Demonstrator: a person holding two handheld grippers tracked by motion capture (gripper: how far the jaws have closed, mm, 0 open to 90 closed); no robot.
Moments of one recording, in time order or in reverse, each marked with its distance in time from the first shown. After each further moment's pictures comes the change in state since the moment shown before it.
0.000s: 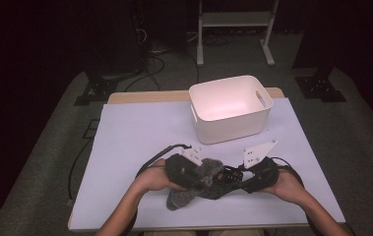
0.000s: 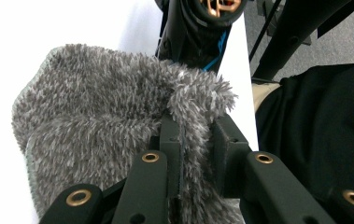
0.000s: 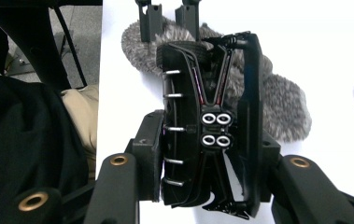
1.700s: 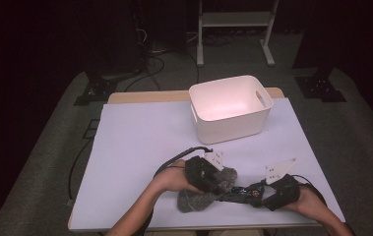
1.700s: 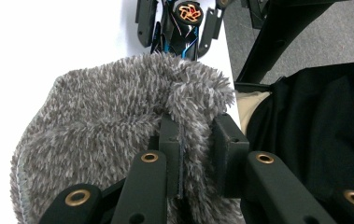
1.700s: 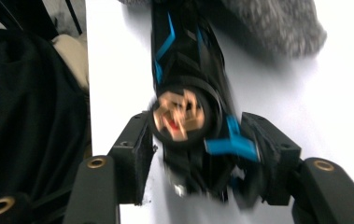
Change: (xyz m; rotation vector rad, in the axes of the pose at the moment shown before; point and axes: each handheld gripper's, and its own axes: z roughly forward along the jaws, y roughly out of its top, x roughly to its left) left arm -0.008 0.036 0.032 0.029 -0.062 0.069; right arm 0.005 -0.085 -0.010 0.072 -0.015 0.105
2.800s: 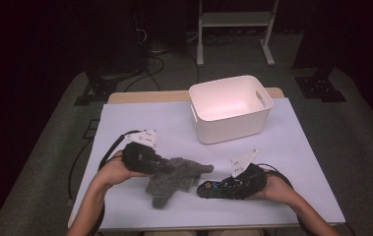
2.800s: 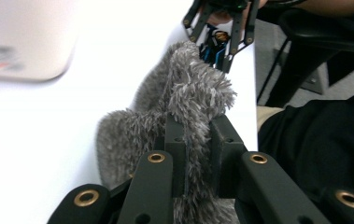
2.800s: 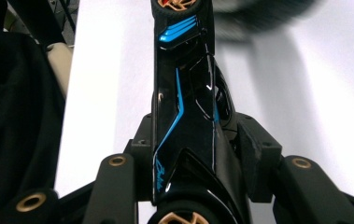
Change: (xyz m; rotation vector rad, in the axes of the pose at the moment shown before) left arm -0.006 -0.097 -0.138 -0.230 0.189 -0.171; right arm -0.010 0.067 0.055 0.068 0.067 -0.131
